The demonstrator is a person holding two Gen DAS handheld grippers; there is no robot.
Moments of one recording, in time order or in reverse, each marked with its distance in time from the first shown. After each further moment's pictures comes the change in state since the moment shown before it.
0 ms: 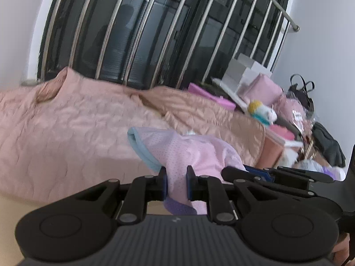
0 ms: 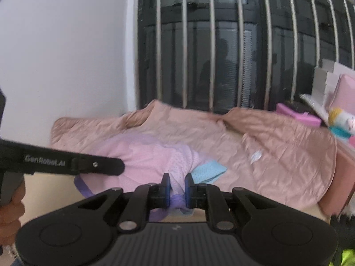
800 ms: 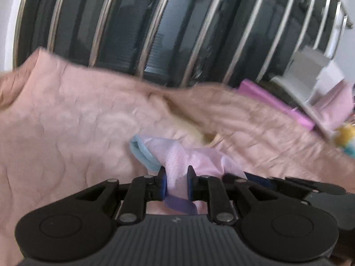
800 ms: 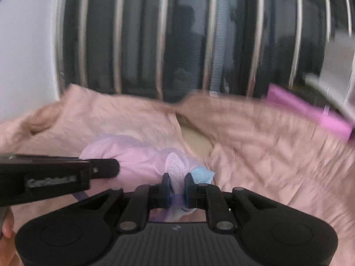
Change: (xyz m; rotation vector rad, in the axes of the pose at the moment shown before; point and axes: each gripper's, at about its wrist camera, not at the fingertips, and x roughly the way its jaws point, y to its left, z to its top) left arm 0.299 0.084 0.072 -0.040 0.088 0.141; right arm 0.295 -0.106 0.037 0.081 0.186 -0.190
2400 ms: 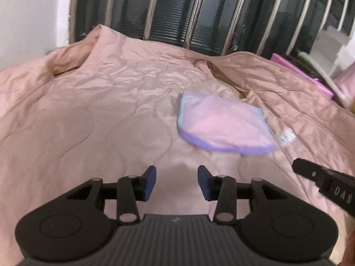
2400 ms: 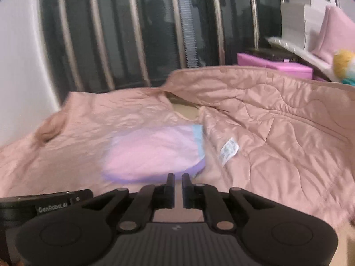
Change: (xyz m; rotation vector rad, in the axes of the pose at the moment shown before) left arm -0.120 0.013 -0.061 -0.048 0.121 0.190; right arm -0.125 0.010 -0.053 0.166 -0.013 0.025
